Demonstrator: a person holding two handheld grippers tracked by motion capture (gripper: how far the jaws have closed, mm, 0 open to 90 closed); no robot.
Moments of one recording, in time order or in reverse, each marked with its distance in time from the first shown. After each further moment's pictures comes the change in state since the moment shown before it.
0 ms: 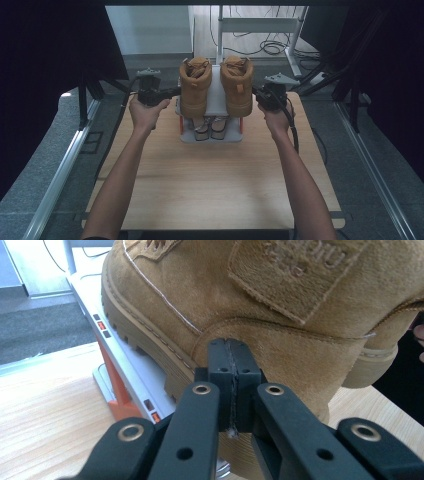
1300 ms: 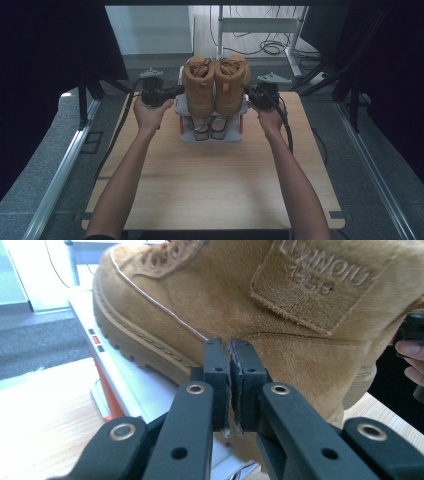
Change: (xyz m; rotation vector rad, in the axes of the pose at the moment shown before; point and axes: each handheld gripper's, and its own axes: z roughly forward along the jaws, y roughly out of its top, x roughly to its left) left arm -0.004 -0.004 0.003 -0.059 0.009 0.016; right arm 0.009 -0.002 0.018 0.008 0.041 0.005
